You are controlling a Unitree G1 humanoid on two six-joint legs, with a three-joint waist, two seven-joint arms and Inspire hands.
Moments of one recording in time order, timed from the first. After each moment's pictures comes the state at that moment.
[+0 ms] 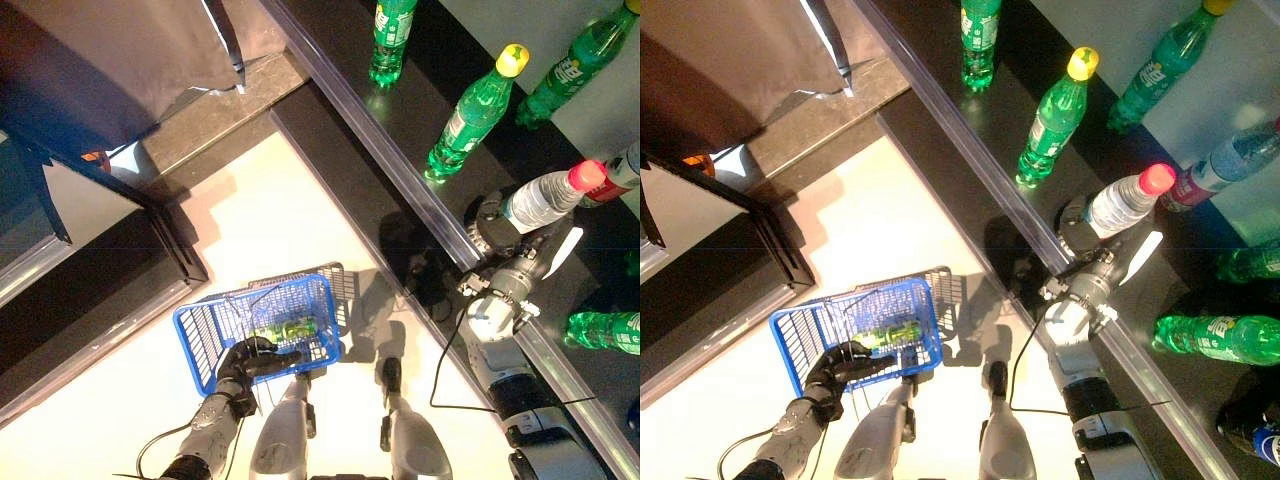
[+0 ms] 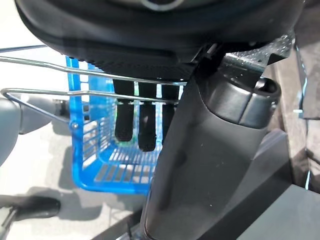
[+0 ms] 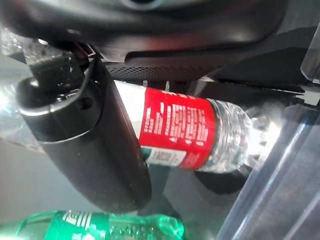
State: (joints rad) left arm -0.11 0.32 -0.35 0.81 -0.74 -0.23 0.02; right arm -0.41 -0.35 0.14 0.42 0.28 -0.46 -0.83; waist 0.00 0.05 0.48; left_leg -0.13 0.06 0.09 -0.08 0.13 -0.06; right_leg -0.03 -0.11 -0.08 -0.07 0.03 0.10
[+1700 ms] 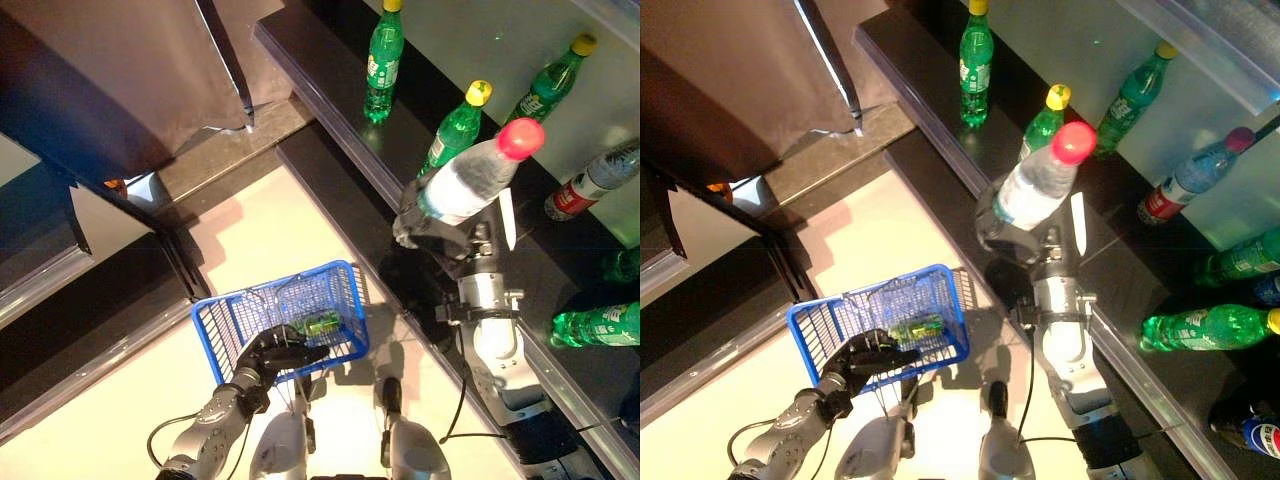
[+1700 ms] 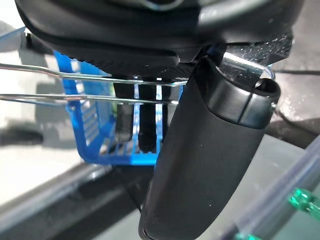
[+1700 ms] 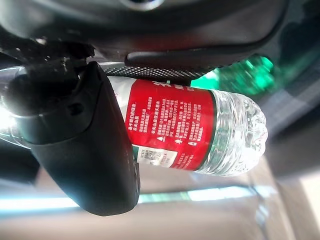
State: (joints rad) left arm 0.04 0.37 -0.31 0.17 -0.81 0.16 0.01; right arm -0.19 -0.44 0.29 -0.09 0.34 -0.31 -0.27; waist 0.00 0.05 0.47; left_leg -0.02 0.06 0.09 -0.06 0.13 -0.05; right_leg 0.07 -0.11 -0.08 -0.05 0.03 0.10
